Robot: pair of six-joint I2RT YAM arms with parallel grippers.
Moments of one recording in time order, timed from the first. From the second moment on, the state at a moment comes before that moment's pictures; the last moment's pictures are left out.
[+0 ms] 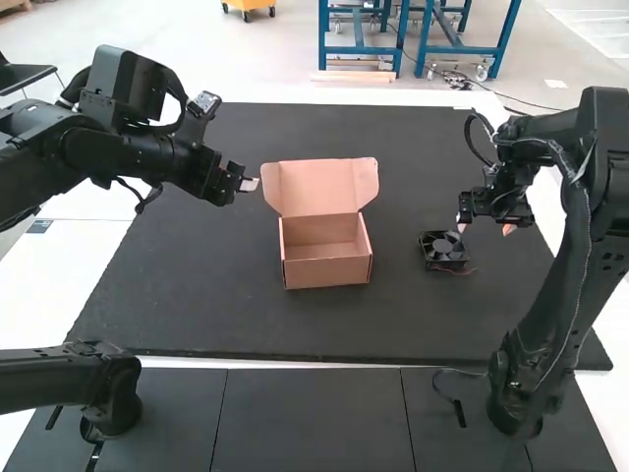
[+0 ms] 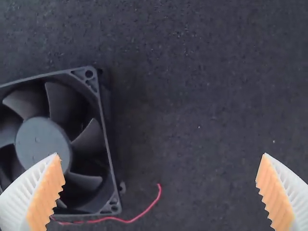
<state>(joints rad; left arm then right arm) -0.46 0.94 1.04 -0.72 0.08 0.12 -0.12 1.77 1.19 -0.74 0.01 -0.10</state>
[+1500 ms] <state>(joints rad) -0.46 0.94 1.04 -0.70 0.08 0.13 -0.12 1.96 1.25 -0.82 0.03 -0.08</state>
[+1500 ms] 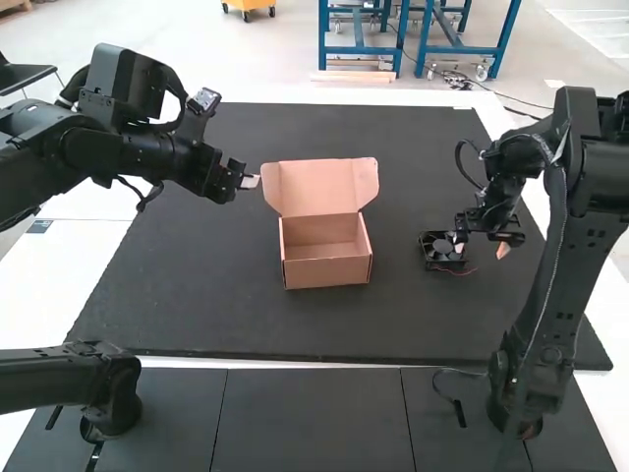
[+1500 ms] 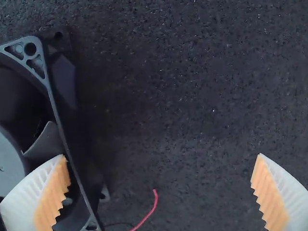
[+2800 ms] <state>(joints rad) -0.38 0.94 0.96 -0.74 0.08 0.20 -0.09 1.60 1.28 -0.96 -0.14 0.16</state>
